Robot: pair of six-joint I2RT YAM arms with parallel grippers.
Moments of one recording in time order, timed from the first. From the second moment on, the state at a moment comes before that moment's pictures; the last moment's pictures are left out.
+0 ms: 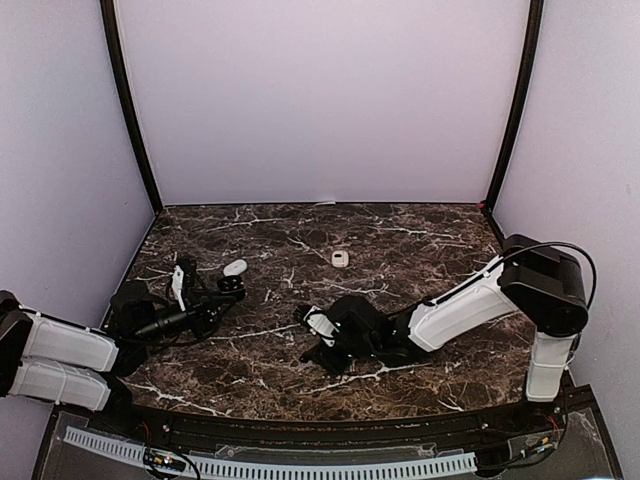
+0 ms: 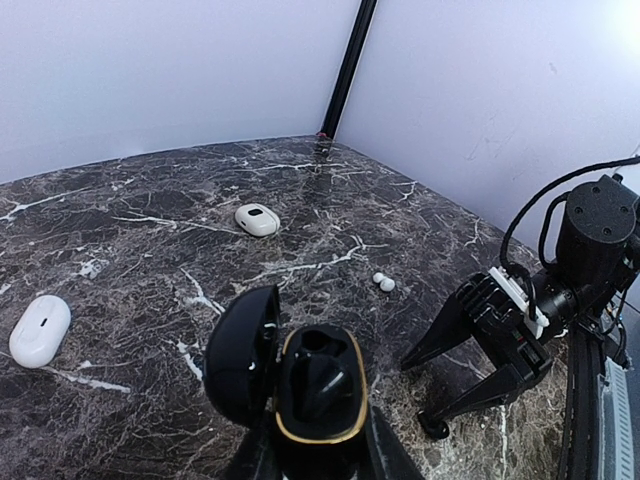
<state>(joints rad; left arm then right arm) -0.46 1.15 0.10 0.92 0.46 -0.22 1.16 1.91 0.90 0.26 0.12 0.02</state>
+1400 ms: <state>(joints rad) -0.46 1.14 0.10 0.92 0.46 -0.19 1.25 2.02 1.20 -0.05 0.30 0.36</state>
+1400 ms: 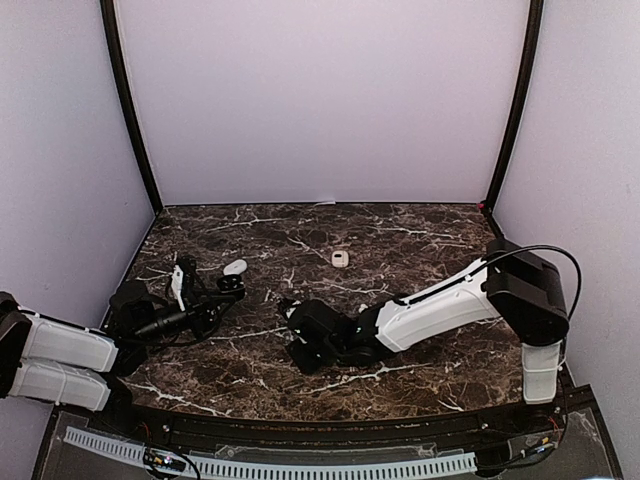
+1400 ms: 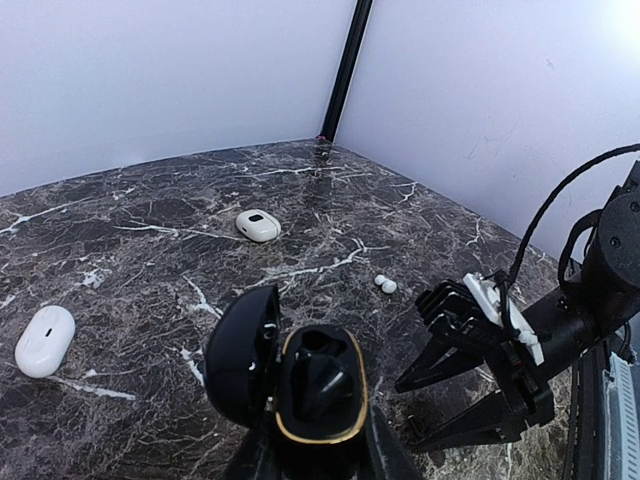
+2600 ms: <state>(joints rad) -0.49 1.26 0.11 0.98 0.59 -0.19 1.21 1.67 0.59 0.42 0.06 0.06</state>
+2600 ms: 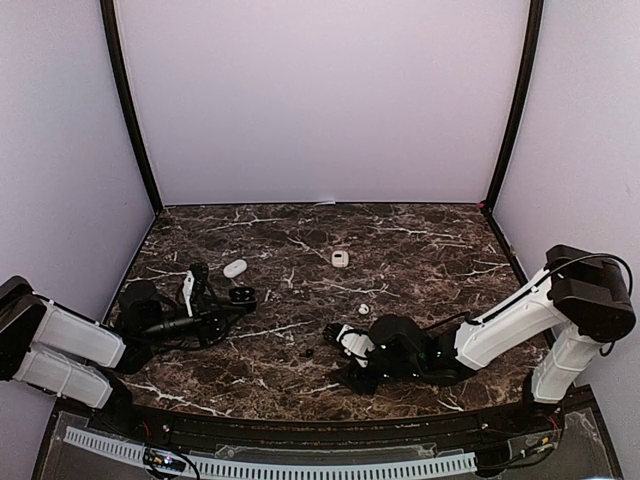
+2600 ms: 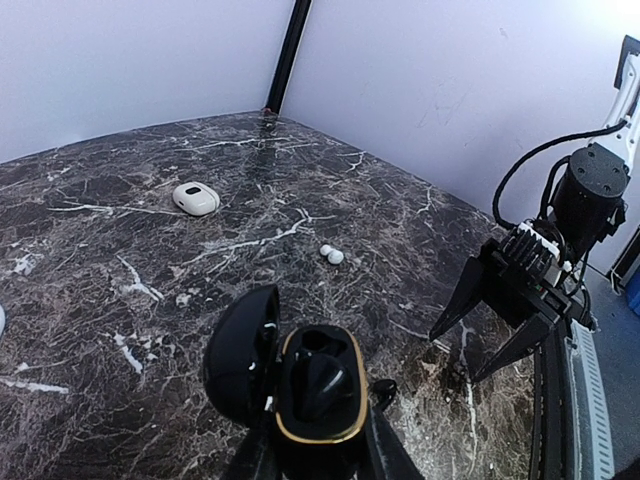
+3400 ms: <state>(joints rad) -0.50 1.26 0.12 0.98 0.59 -0.18 1.16 1.72 0.57 0.58 -0.04 0.03</state>
